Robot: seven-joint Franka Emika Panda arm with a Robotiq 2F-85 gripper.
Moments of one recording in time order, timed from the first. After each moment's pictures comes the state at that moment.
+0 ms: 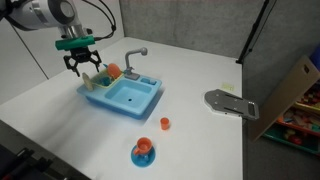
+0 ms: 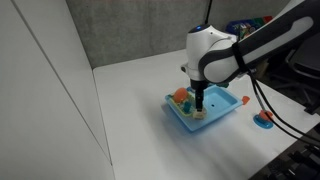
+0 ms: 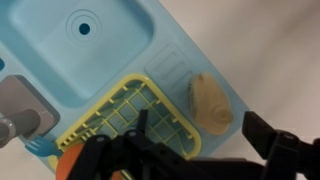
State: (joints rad) arm 0.19 0.59 0.14 -1.83 -0.26 2.22 -0.32
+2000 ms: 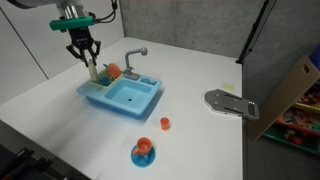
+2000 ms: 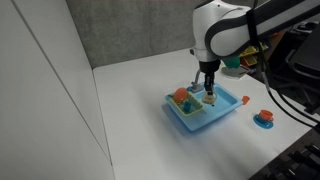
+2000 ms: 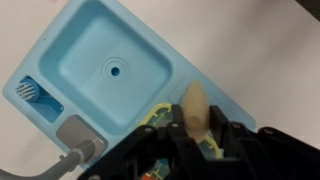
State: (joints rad) arm 0.16 0.49 0.12 -1.80 -0.26 2.01 -0.26
